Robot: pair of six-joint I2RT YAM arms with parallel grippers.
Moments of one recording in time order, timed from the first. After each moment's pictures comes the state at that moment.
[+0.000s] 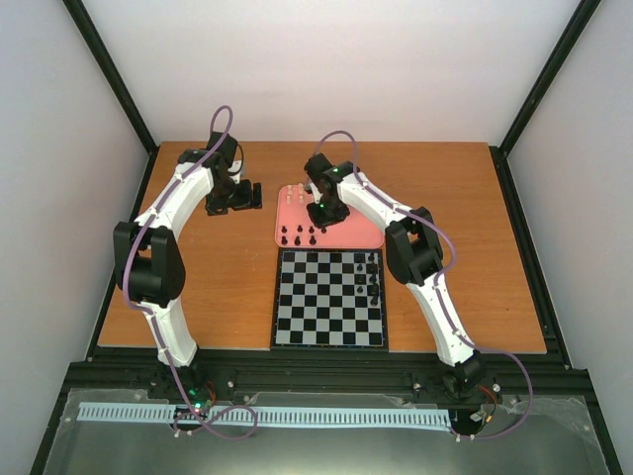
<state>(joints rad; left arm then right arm) -0.18 1.88 1.66 -1.05 0.12 -0.29 0.60 2.46 2.21 -1.08 -0.09 0.15</state>
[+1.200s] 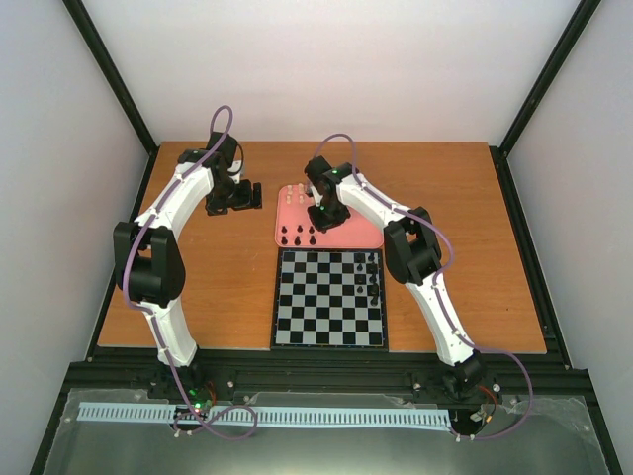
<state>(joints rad) -0.18 1.88 1.66 -1.05 0.12 -0.29 0.60 2.47 2.21 -1.10 -0.09 0.14</state>
